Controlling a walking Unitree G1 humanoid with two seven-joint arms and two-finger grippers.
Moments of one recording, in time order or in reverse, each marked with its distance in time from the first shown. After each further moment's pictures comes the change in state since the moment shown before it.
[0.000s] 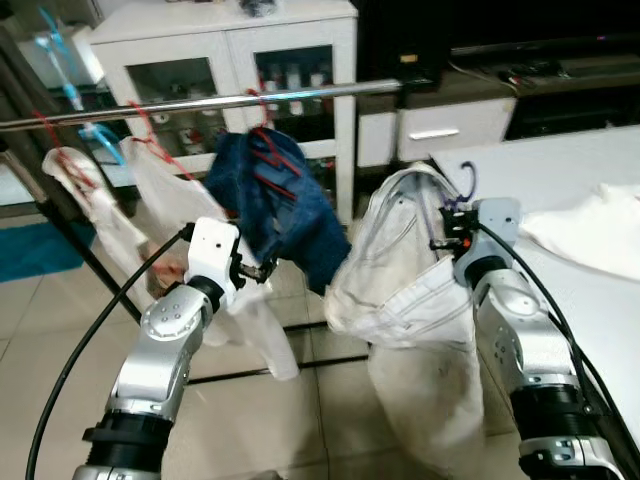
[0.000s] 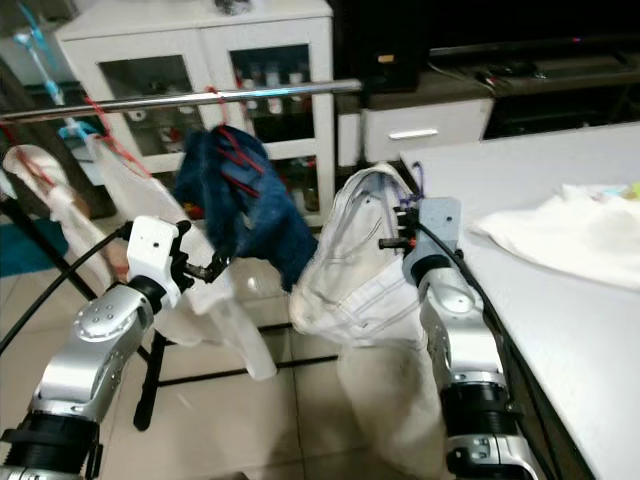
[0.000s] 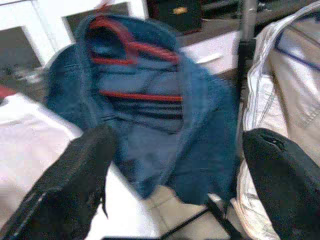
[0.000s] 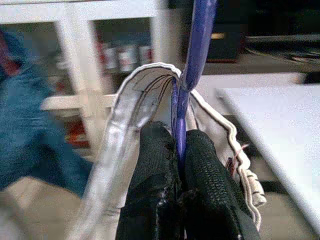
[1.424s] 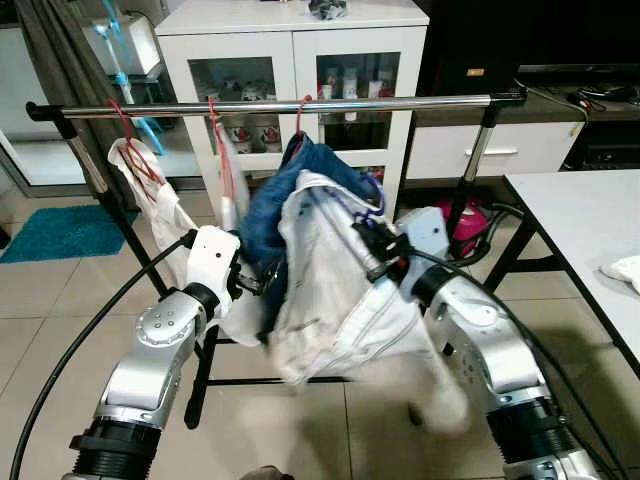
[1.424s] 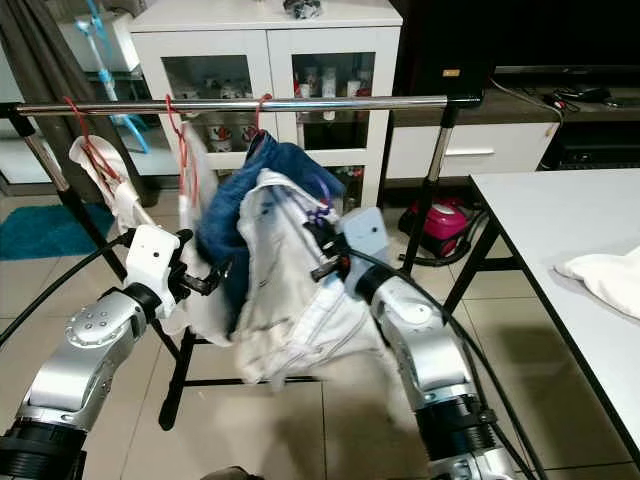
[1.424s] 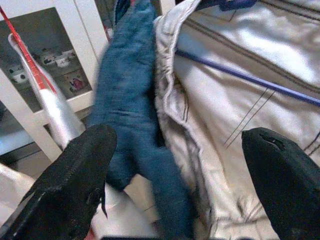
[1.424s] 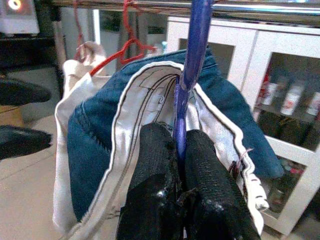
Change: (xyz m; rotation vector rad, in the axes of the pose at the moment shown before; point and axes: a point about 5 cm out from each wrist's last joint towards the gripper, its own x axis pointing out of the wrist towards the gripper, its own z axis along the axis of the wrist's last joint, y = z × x) left arm -0.007 -0.001 -0.007 0.048 0.043 -0.065; right arm -0.011 0.066 0.008 -0.101 -0.082 0.483
